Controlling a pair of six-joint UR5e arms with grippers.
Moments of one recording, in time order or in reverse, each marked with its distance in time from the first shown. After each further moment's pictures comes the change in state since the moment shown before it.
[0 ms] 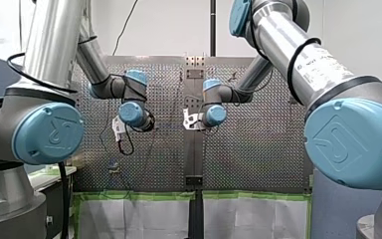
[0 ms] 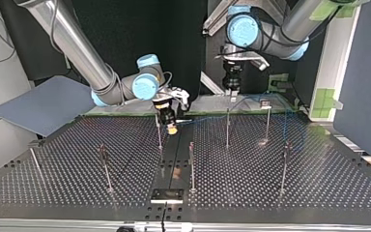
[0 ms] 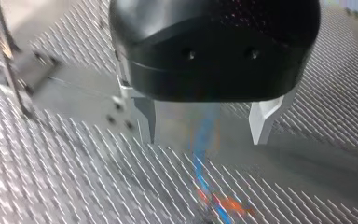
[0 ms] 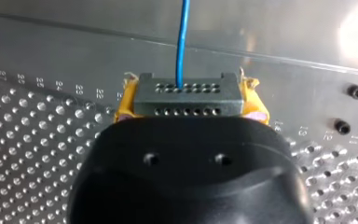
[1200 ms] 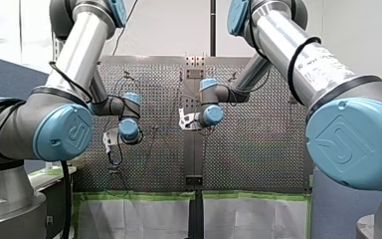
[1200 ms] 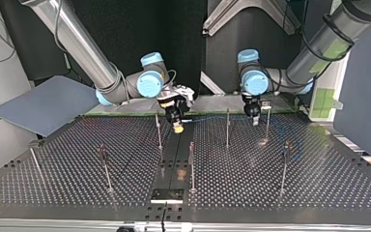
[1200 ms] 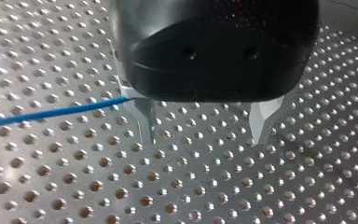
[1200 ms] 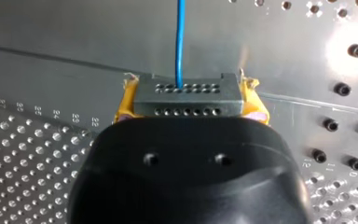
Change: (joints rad) left arm 0.223 -0.322 0.246 -0.030 -0.020 0.026; right arm 0.028 0.000 0.000 -0.016 -0.015 -0.011
